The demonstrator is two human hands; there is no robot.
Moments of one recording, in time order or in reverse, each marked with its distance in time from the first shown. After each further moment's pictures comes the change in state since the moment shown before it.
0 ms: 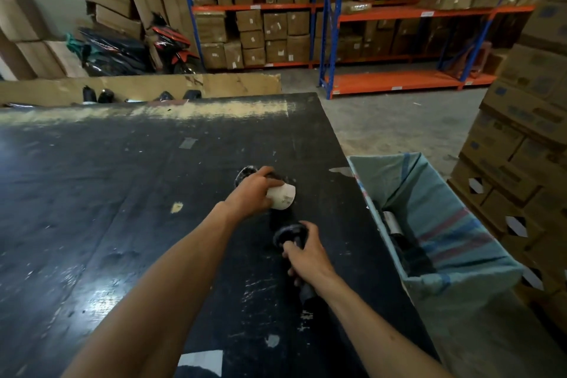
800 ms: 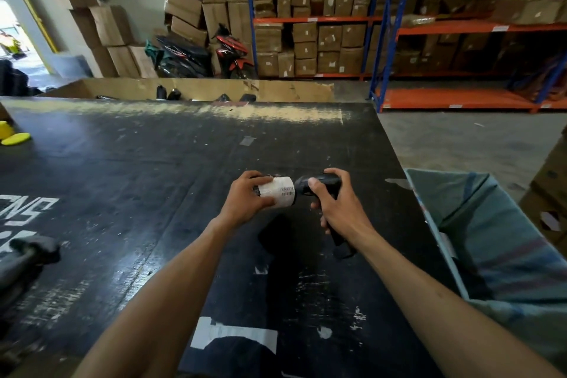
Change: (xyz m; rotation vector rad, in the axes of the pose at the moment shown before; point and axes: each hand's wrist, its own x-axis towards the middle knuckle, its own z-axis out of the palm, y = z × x) left_hand -0.115 -0.085 -0.006 -0.449 0.484 -0.373; right_hand -0.014 -0.101 0.027 -0.039 0.001 -0.457
